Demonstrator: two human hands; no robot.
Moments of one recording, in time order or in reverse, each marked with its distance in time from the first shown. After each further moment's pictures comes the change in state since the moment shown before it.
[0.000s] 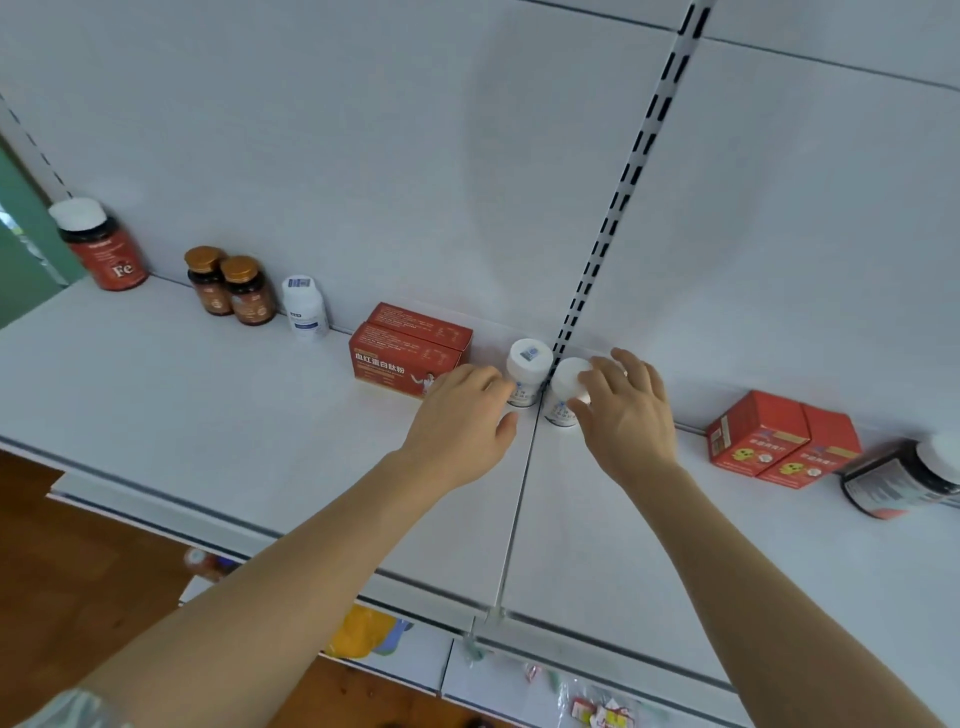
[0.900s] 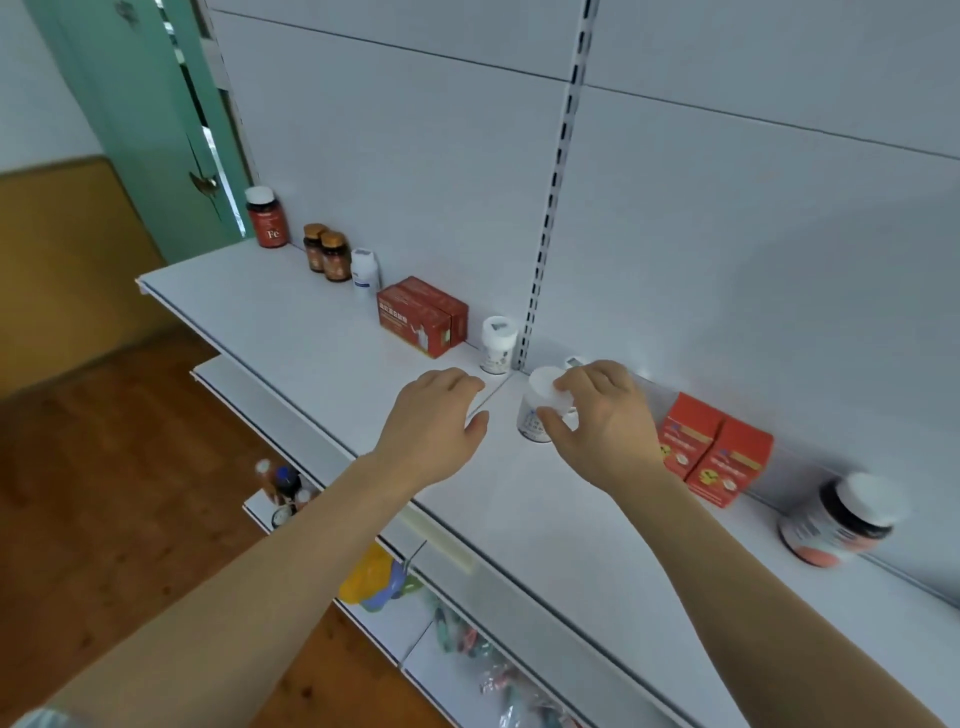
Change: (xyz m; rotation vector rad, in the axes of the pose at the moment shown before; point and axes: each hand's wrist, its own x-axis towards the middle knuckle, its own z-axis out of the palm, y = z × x) left_hand -0.073 0.168 0.003 0.133 0.141 -0.419; right_hand -0.069 0.085 -0.080 0.436 0.086 -0.334
